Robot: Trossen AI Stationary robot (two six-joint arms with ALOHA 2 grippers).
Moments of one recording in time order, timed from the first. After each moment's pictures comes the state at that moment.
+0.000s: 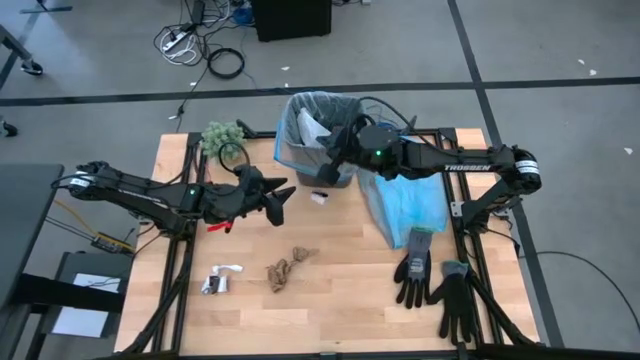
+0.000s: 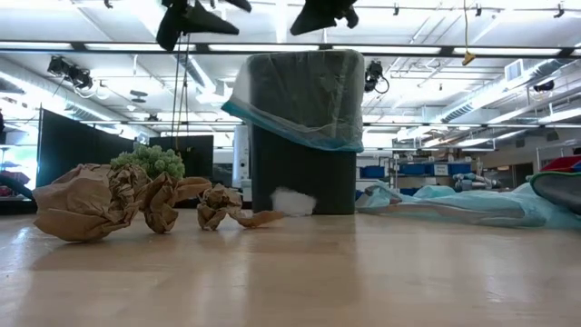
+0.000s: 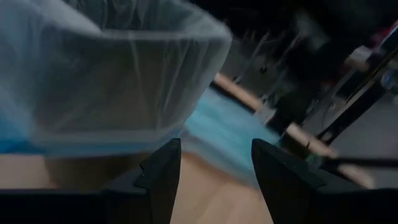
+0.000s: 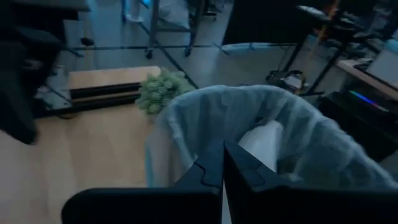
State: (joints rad) left arm -0.20 1.10 0.88 -0.11 -0.69 -0.63; right arm -0.09 1.54 1.42 -0.04 0.51 -0.14
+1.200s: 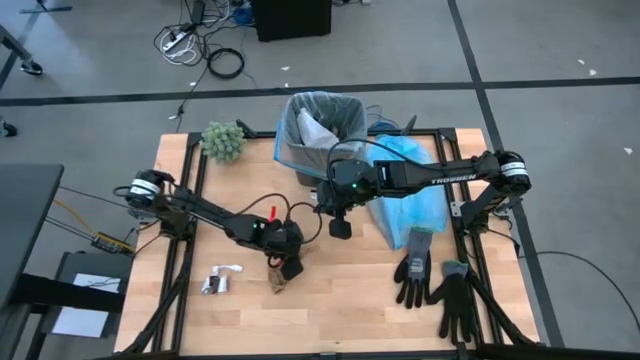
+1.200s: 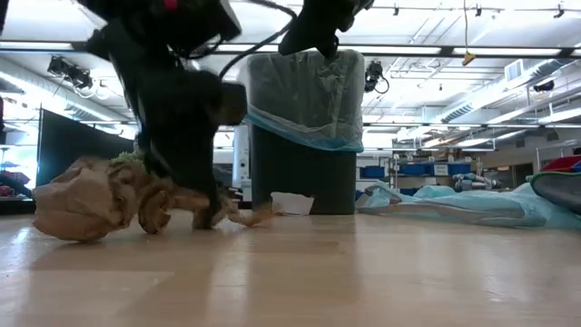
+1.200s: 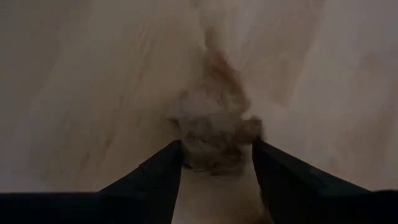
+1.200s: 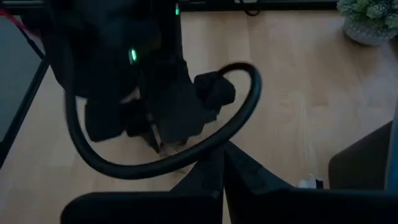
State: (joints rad) left arm -0.24 1.71 0.88 -0.25 -0.11 -0.72; right arm 0.02 1.64 1.42 -0.33 -0.03 0.02
